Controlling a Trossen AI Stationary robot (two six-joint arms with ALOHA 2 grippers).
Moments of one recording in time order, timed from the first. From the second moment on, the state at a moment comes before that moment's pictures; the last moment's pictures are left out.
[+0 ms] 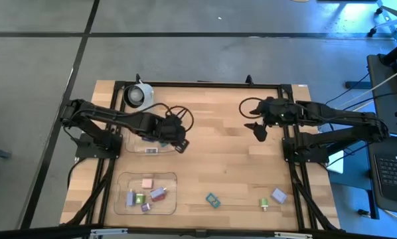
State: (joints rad) left arm -0.11 1.51 1.30 -0.97 -0.34 -1.01; right arm -0.09 0.88 0.88 -0.73 0.17 0.31
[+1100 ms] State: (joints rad) left arm -0.05 1.52 1.04 -1.08 -0.48 -1.33; right arm -0.05 1.00 0.88 -0.71 0.17 0.47
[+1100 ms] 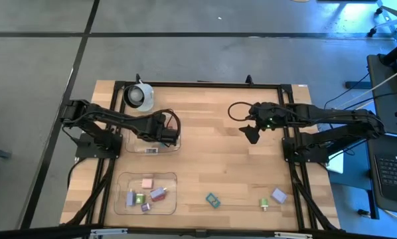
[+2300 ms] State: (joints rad) left arm -0.05 1.53 1.24 -1.07 -0.48 -1.23; right arm -0.05 1.02 0.88 -0.67 0.17 0.46
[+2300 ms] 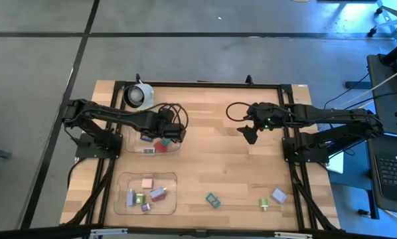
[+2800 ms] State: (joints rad) left arm -0.07 1.53 1.54 -1.07 -0.42 -0.84; right arm 0.21 1.02 0.88 -0.67 0.28 0.89
